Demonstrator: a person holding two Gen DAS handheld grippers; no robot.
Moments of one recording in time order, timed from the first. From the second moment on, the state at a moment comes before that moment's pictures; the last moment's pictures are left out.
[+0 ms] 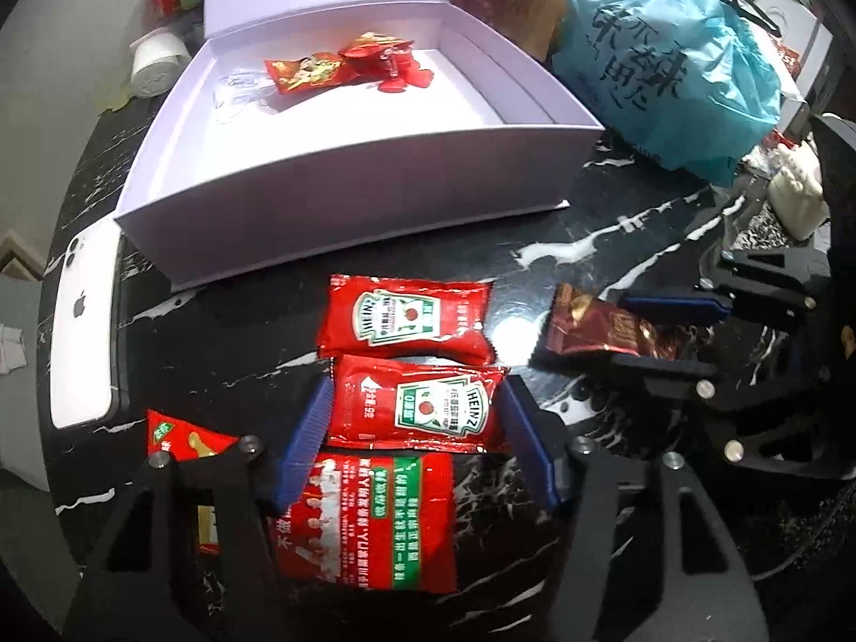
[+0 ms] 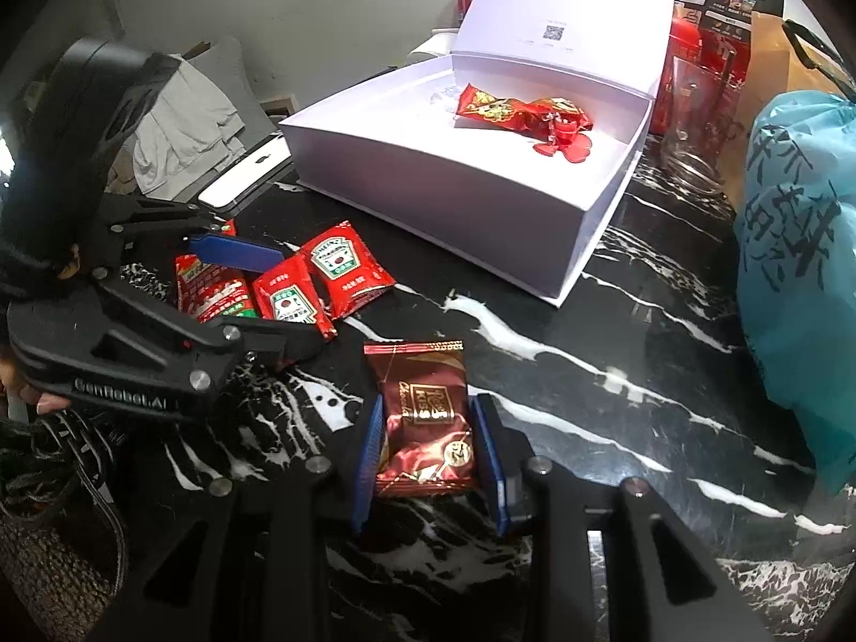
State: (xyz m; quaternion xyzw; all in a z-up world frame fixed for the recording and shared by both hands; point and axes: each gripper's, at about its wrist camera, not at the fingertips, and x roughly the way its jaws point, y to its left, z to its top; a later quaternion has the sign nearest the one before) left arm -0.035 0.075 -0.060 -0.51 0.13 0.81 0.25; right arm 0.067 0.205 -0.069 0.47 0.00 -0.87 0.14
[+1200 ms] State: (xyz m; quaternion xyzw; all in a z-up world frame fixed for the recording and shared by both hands) left arm -0.038 0.065 0.025 -0.44 0.11 0.86 0.23; right arm 0.068 0.199 -0.003 0.40 0.04 -0.89 0.19
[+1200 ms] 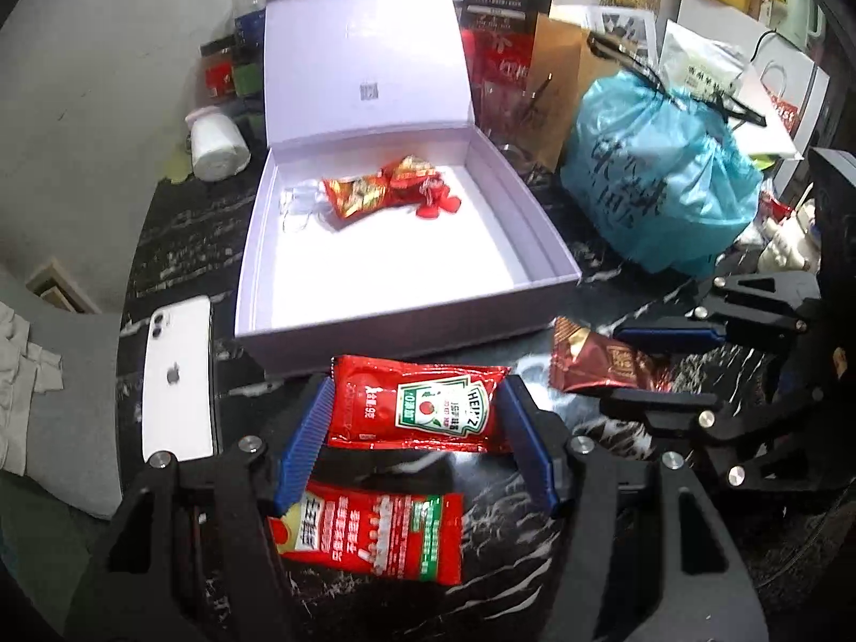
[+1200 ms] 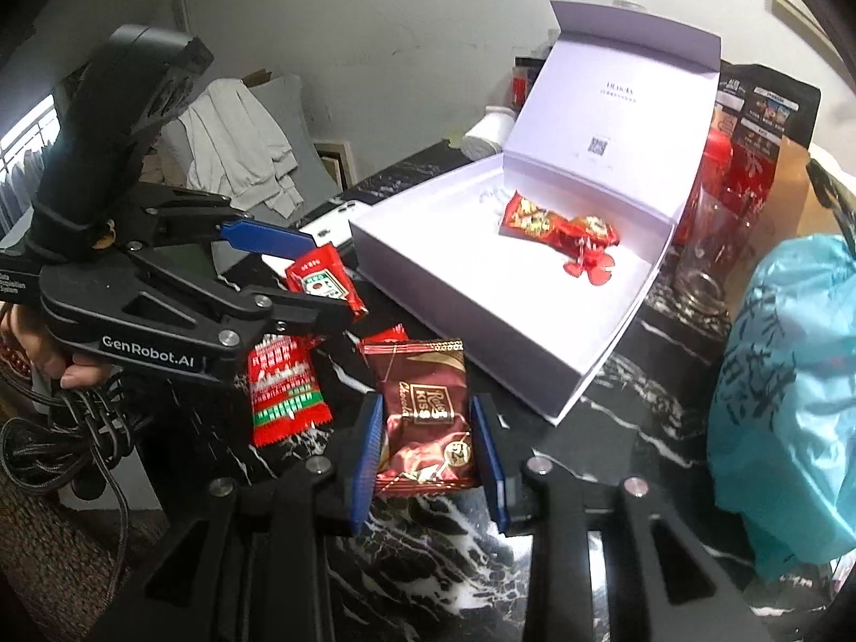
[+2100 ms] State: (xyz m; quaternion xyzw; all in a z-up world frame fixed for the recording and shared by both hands) left arm -0.119 0.085 0.079 -0.39 0.12 0.88 0.25; right arm 0.004 0.233 0.061 0.34 0.02 -0.92 0.16
